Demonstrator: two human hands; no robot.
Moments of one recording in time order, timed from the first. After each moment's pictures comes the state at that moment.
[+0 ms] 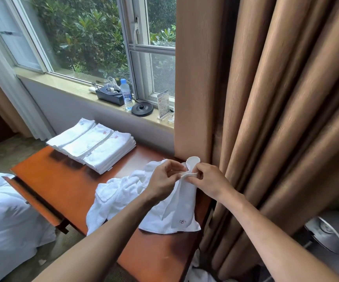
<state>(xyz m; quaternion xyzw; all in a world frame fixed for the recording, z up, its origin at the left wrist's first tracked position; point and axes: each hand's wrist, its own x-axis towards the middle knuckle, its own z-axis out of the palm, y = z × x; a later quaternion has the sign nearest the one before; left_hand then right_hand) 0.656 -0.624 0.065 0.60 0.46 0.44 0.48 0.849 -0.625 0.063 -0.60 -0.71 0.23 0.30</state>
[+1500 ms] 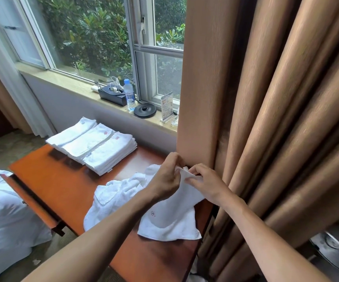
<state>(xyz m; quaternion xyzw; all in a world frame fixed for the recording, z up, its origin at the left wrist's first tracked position) 0.649 -0.591 0.076 0.77 0.41 0.40 0.28 0.835 -0.612 0.075 -0.57 -0.69 0.32 0.31</state>
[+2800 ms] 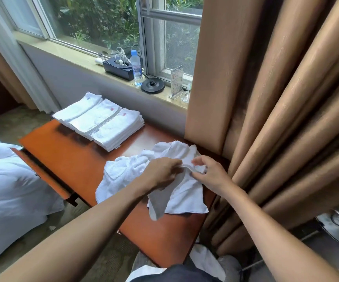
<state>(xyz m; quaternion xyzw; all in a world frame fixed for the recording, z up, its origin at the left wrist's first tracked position) 0.600 -0.623 0.054 0.82 0.52 0.13 0.19 0.814 -0.632 0.029 -0.60 -0.68 0.32 0.27</state>
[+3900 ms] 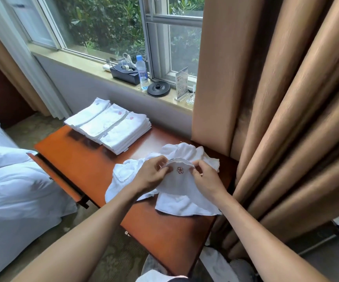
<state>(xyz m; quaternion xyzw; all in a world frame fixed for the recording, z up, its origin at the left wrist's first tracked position) 0.559 -0.623 0.047 0.71 0.55 0.29 0.34 0.774 -0.640 0.016 -0.61 -0.60 0.38 0.36</state>
